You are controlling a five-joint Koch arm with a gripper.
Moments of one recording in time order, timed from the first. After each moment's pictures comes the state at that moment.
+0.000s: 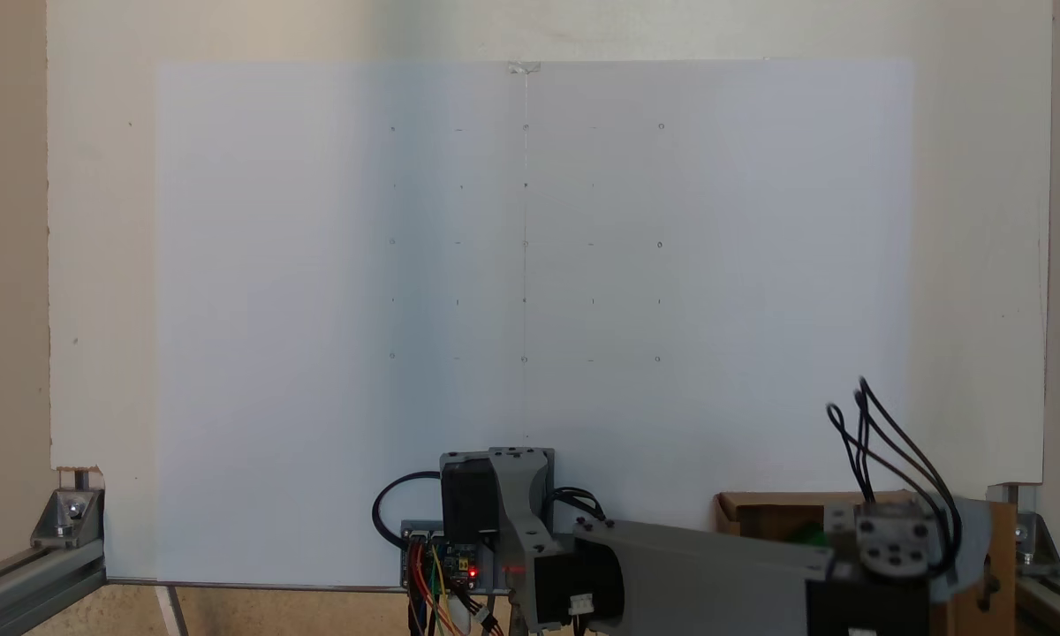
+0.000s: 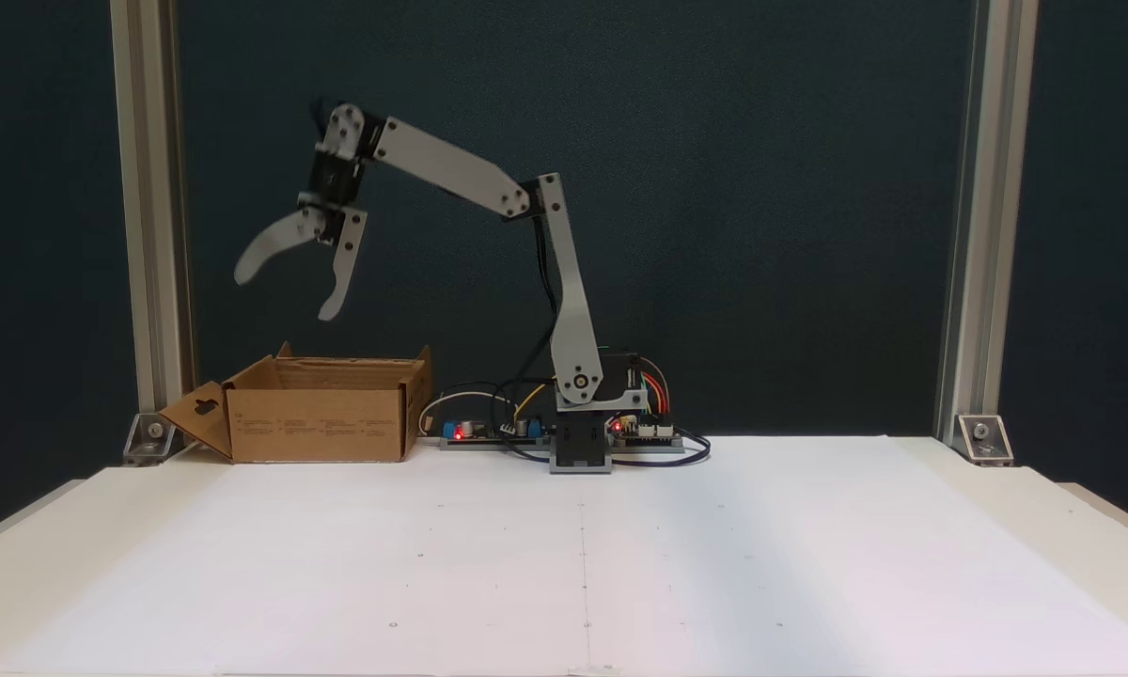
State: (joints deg) arm 85.3 78.7 25.0 92.8 -9.7
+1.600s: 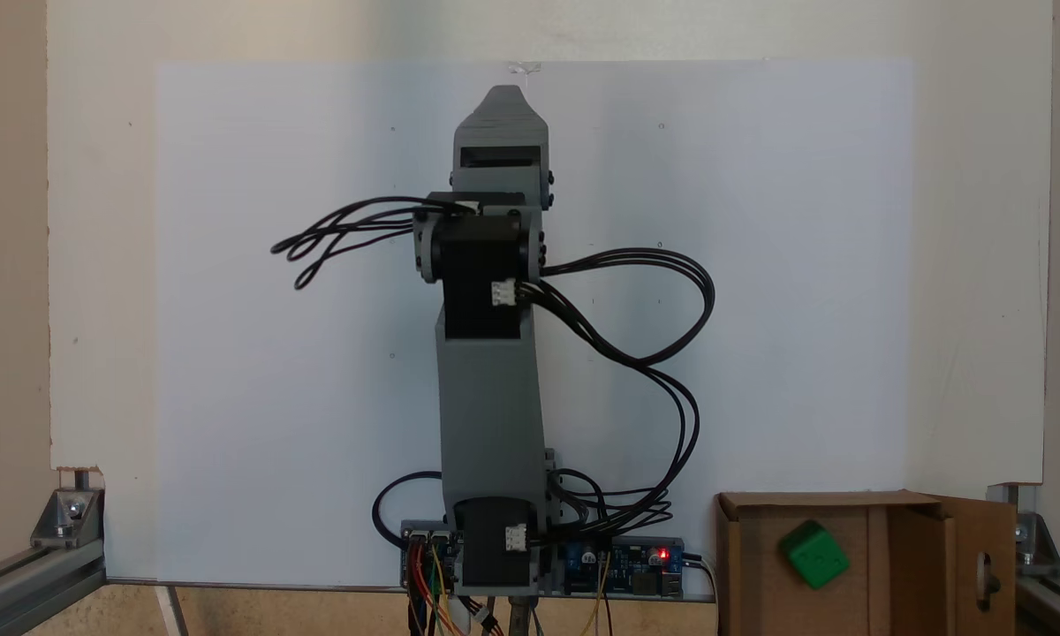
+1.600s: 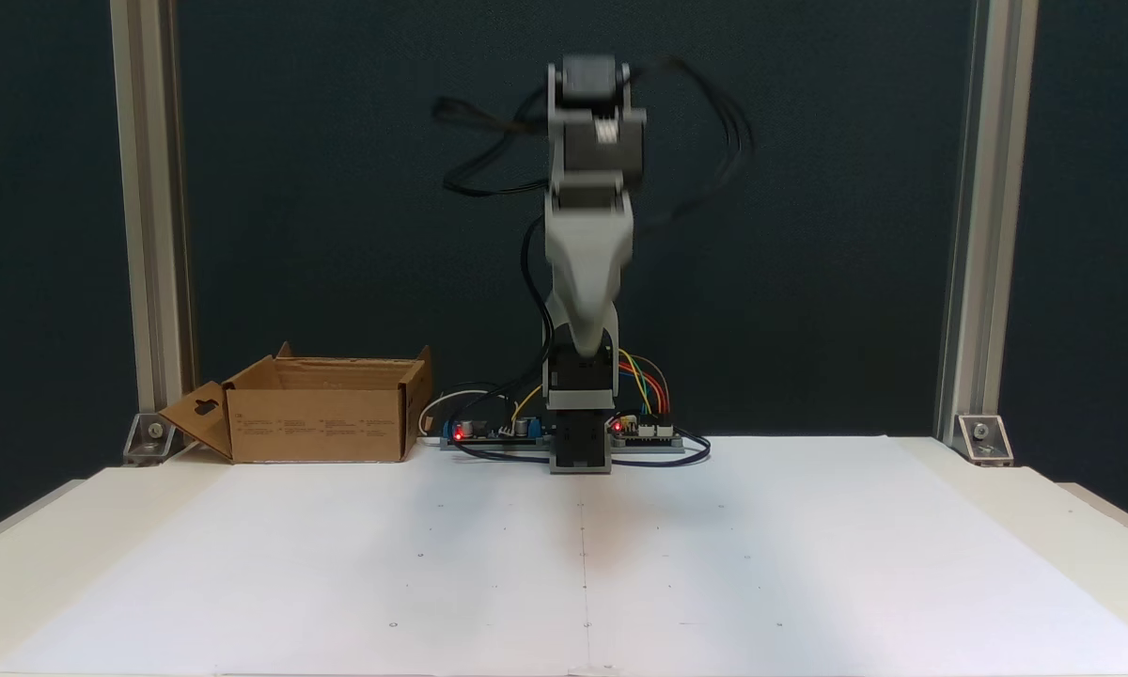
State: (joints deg) arm -1.3 84.6 35.9 90.1 -1.9
